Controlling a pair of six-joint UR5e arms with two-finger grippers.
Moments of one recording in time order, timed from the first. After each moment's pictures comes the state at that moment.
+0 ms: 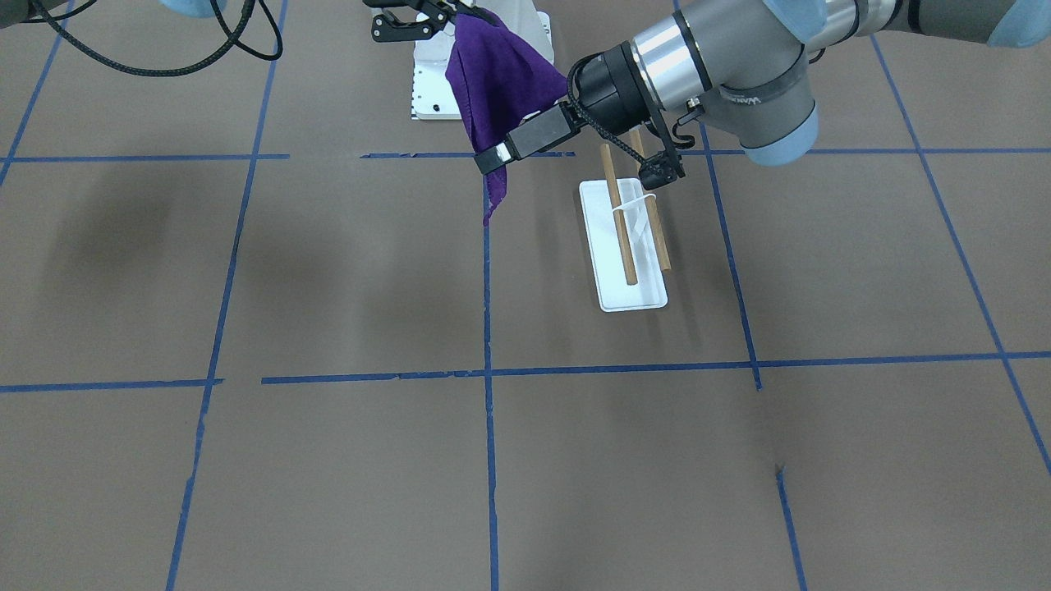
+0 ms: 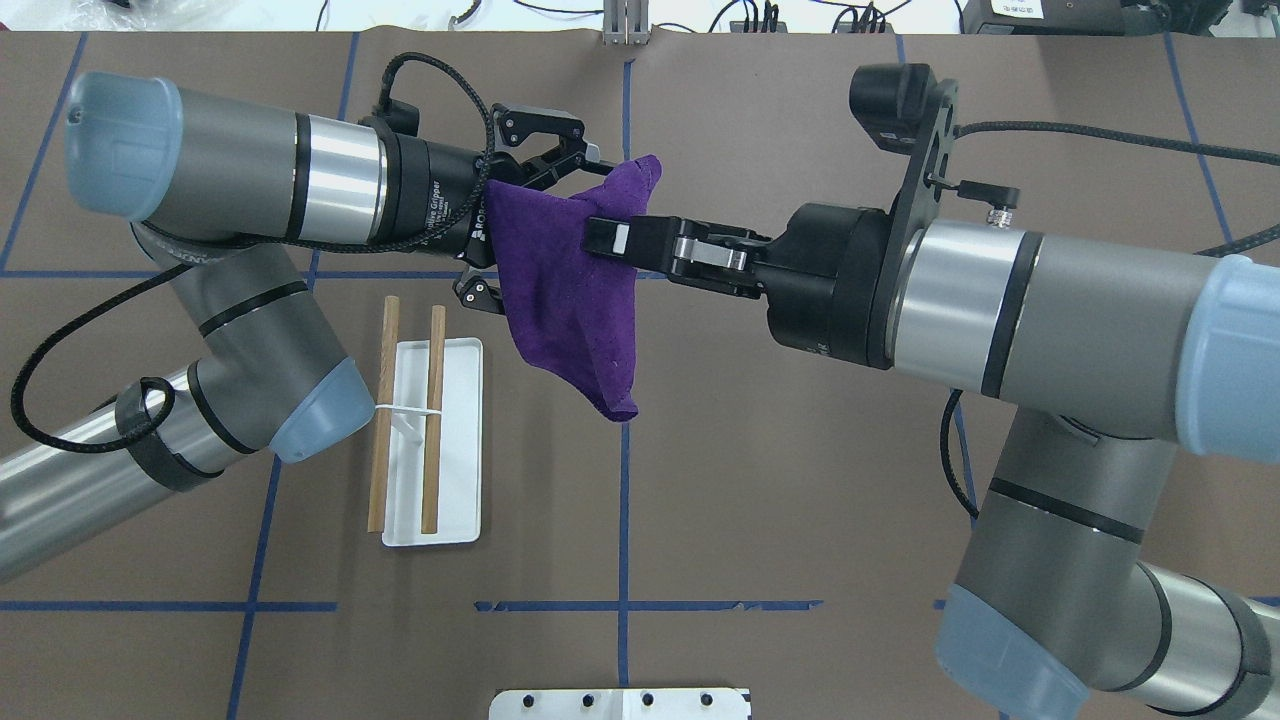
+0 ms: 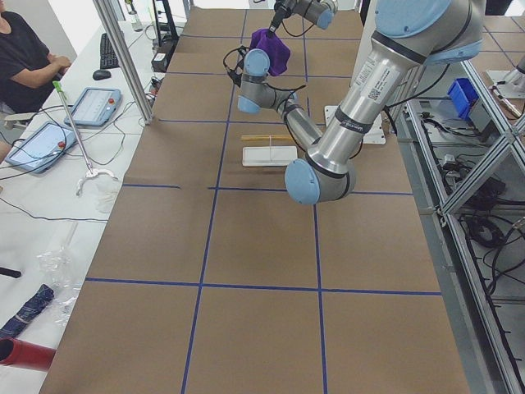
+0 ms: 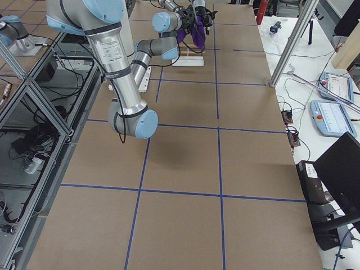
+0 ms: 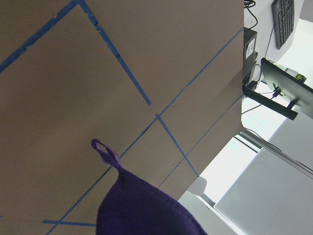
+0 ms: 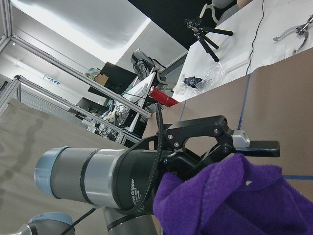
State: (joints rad) left arm -0.73 -2.19 -1.67 -2.72 -2.11 -2.50; right arm 0.52 -1.10 2.12 -0.70 1.63 1.39
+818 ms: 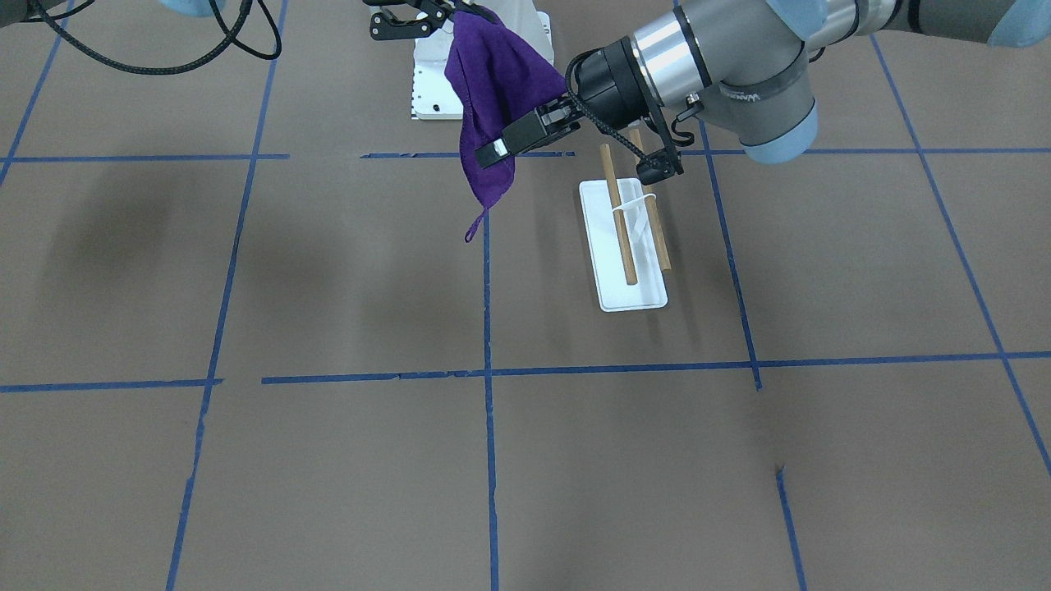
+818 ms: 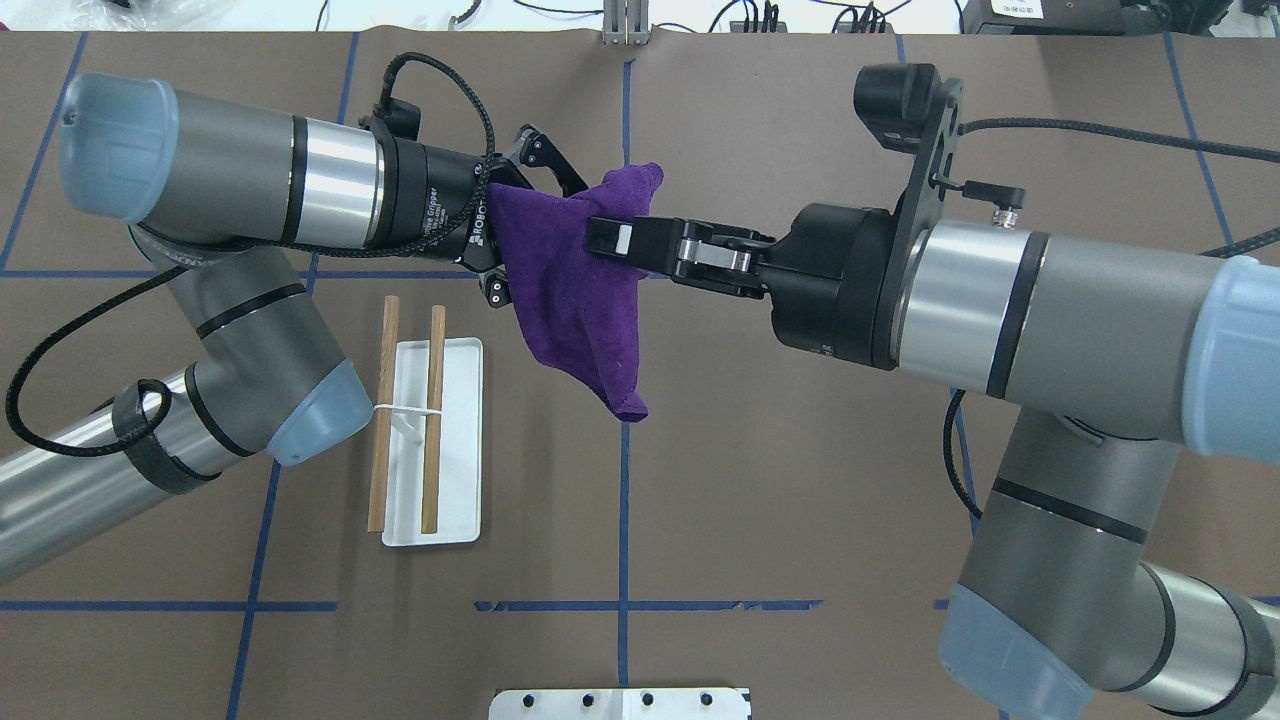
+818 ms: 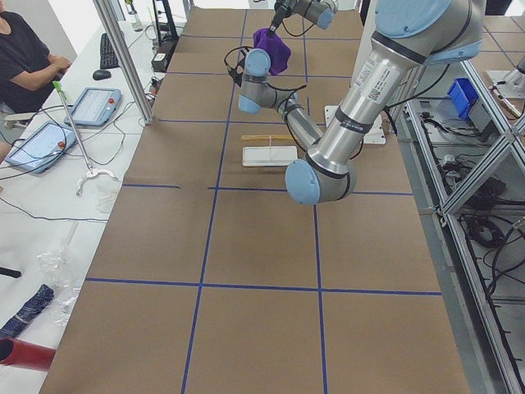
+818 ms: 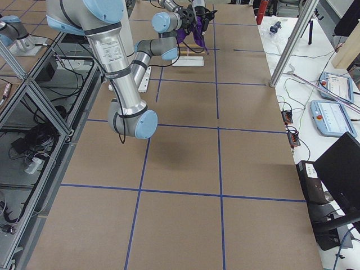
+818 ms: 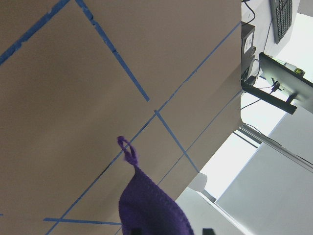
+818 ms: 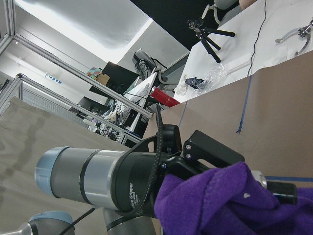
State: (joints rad) left arm -0.73 -2.19 -1.68 -2.72 -2.13 -2.45; right arm 0.52 -1.11 2.13 -0.69 1.63 1.37
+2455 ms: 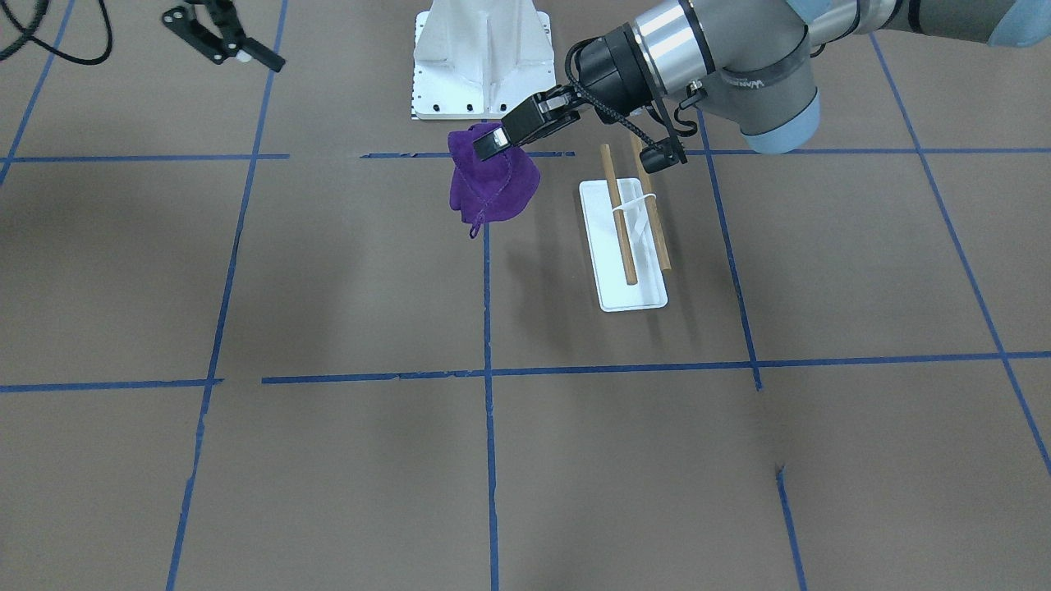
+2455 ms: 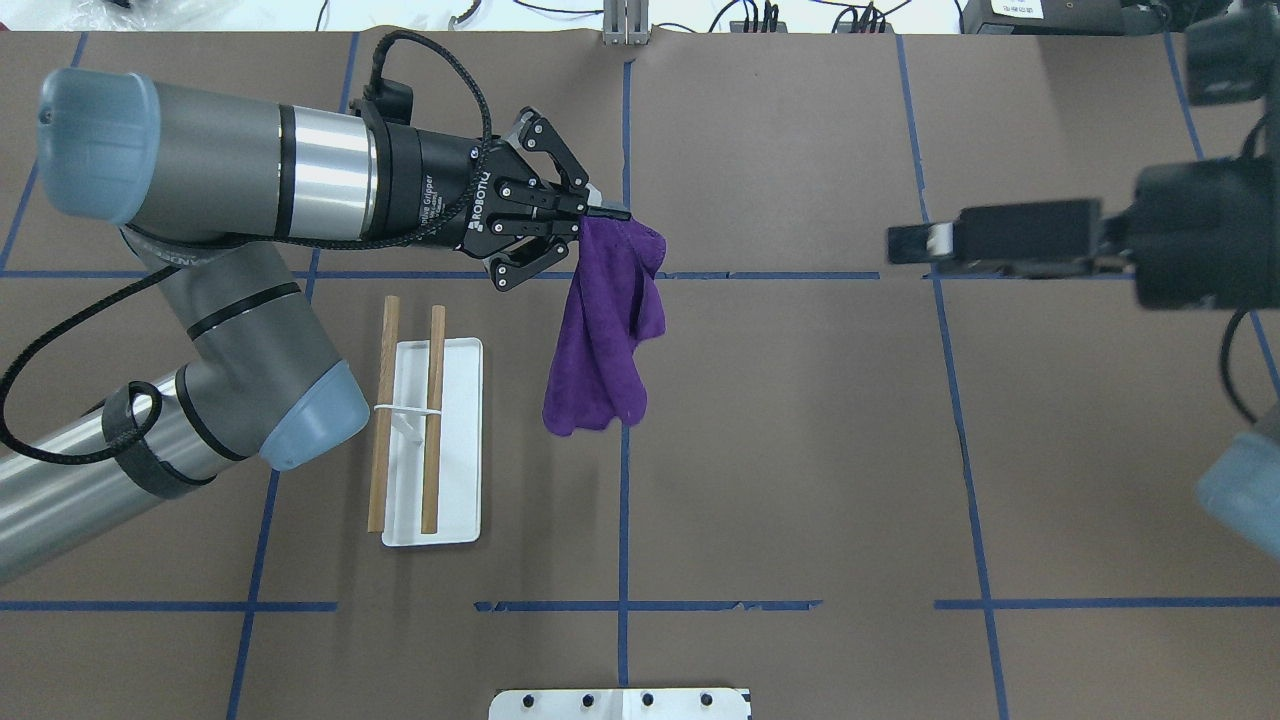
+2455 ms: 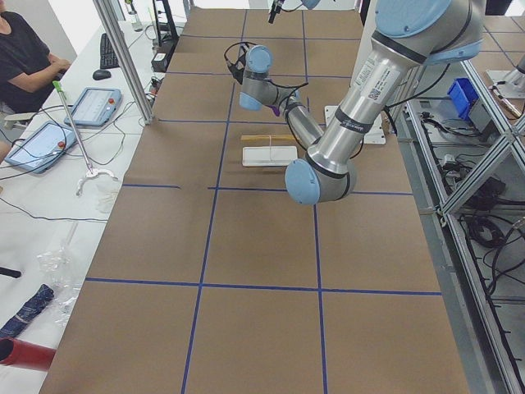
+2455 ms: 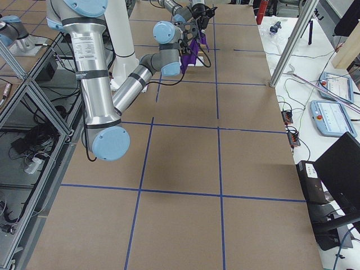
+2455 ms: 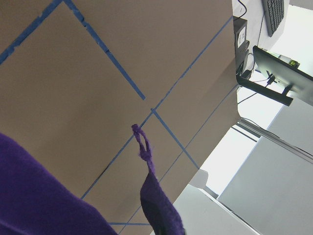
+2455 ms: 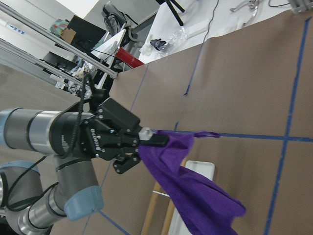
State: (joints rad) left arm -0.72 -2.19 -1.72 -2.70 -2.04 -2.43; right arm 0.97 -1.43 2.21 -0.67 2.27 1.36
